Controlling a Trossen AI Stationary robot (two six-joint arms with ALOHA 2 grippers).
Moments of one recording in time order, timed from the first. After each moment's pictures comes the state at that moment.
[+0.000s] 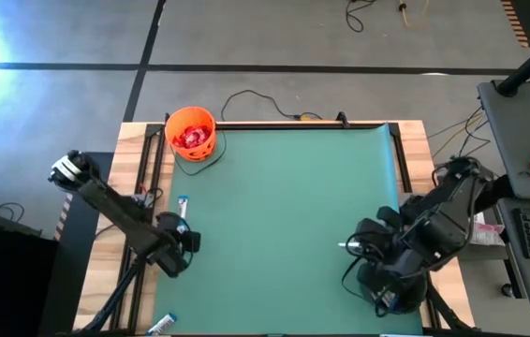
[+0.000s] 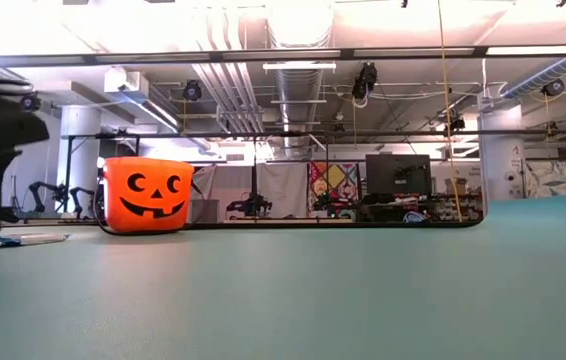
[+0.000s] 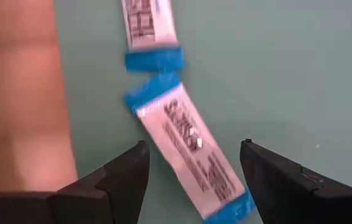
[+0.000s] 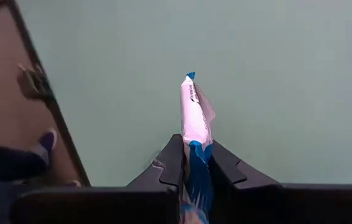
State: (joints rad) left arm -0.76 1.38 0.61 -0.92 -0.35 -2.23; right arm 0.77 1.55 1.81 -1.57 0.35 1.19
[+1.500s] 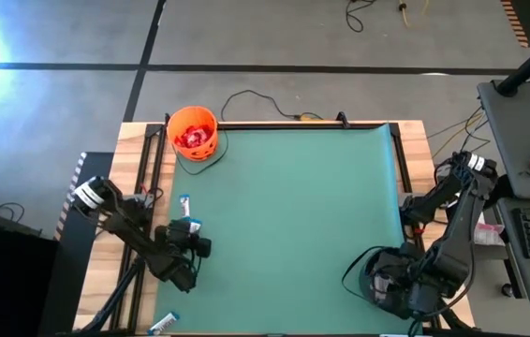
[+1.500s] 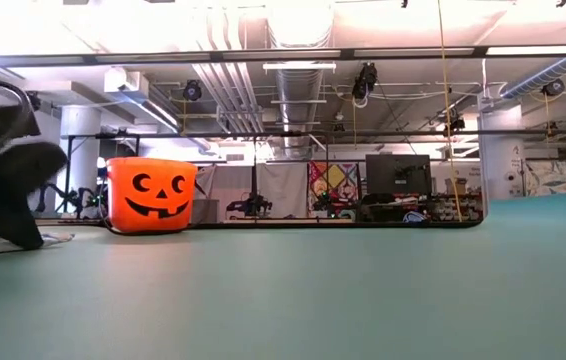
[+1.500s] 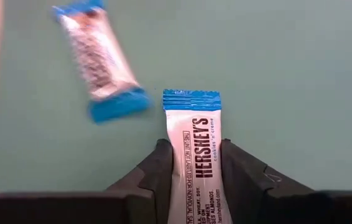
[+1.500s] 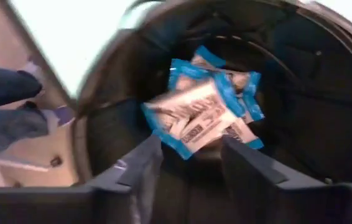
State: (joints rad) left arm -0.81 1.74 0.72 -0.90 -0.65 -2.25; right arm 1.06 1.44 1.24 -1.23 0.04 1.56
